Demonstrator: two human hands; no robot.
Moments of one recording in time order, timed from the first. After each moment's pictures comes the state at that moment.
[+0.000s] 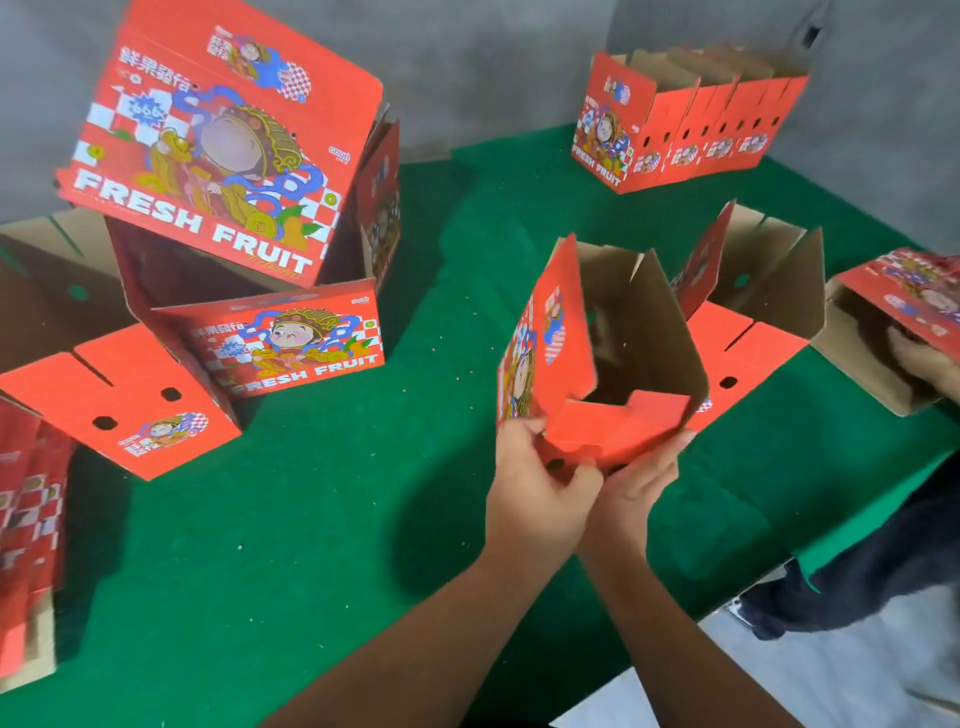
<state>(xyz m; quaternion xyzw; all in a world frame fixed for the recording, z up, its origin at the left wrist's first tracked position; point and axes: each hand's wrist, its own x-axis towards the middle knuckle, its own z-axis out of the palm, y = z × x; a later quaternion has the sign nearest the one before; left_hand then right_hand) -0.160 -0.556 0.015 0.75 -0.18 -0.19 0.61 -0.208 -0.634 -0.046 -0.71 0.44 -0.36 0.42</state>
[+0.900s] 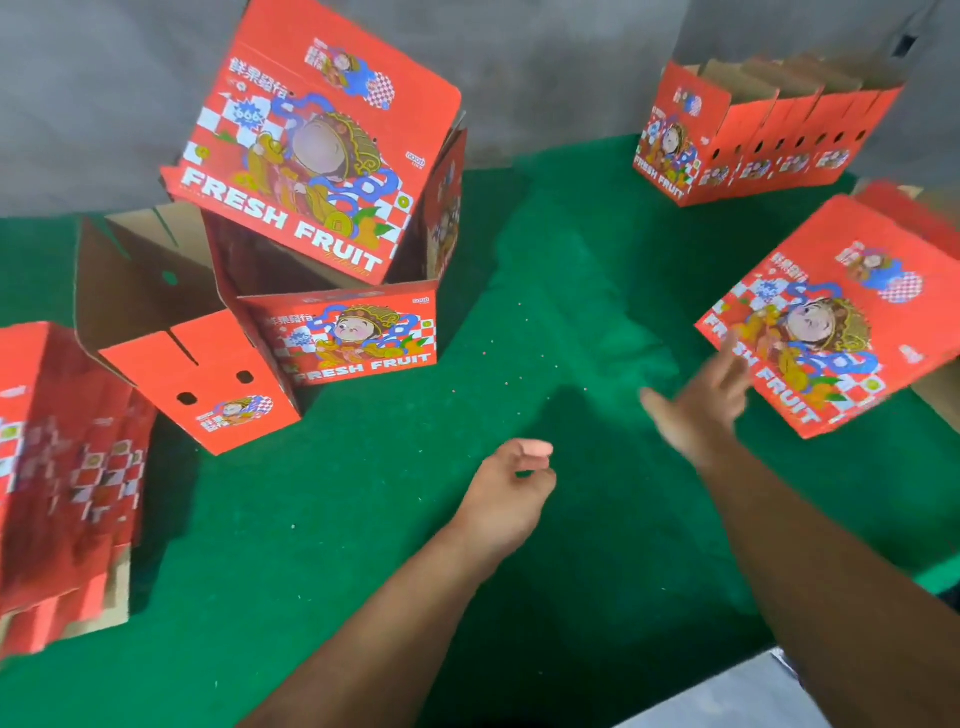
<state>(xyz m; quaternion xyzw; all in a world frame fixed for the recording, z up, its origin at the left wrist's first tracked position) -0.103 -0.503 0.008 0.74 -0.11 -0.35 0.56 -0.137 -0.773 -0.022 -0.80 0.48 -0.20 0.29</state>
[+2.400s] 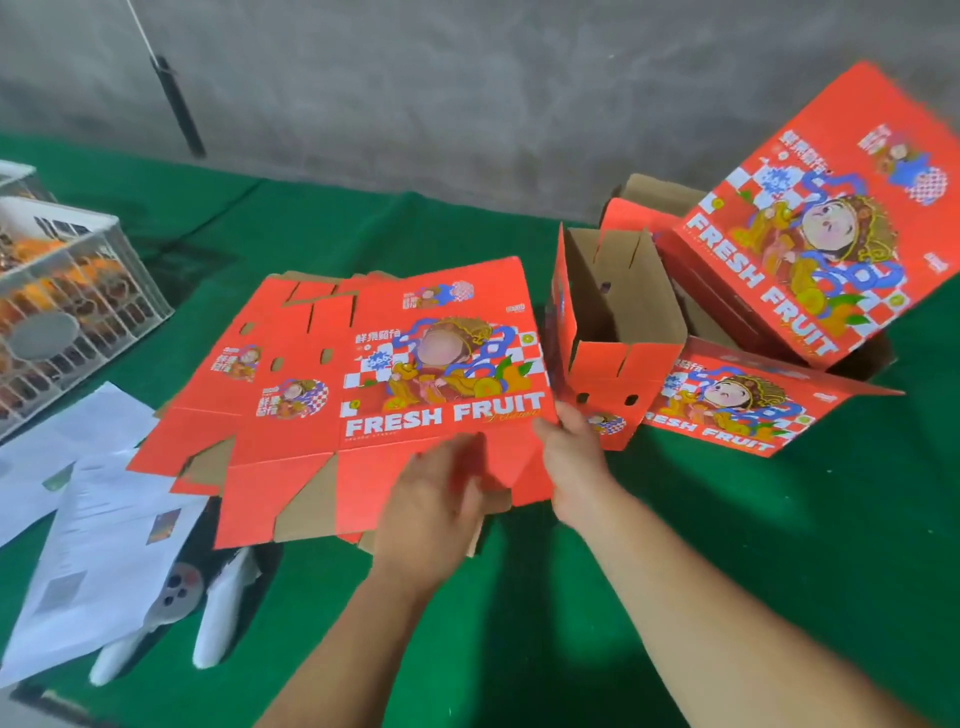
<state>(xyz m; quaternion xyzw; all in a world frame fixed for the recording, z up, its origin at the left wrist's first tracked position) 0.008 -0.048 -0.019 0.93 -0.04 0.08 0.35 0.083 -0.211 -0.007 -0.67 0.21 0.04 0.71</state>
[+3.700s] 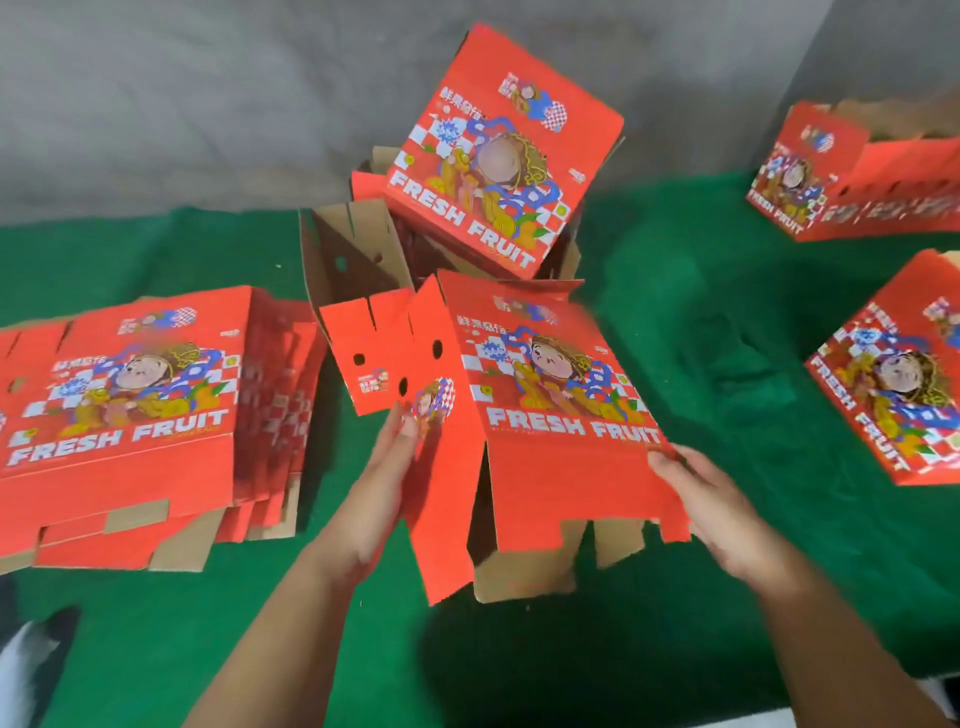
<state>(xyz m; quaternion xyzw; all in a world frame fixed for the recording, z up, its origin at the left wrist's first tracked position) -0.032 -0.247 0.002 0.69 -0.02 -0.18 0.70 -0.170 -0.574 -0.016 -0.72 0.34 -0.04 0.61</state>
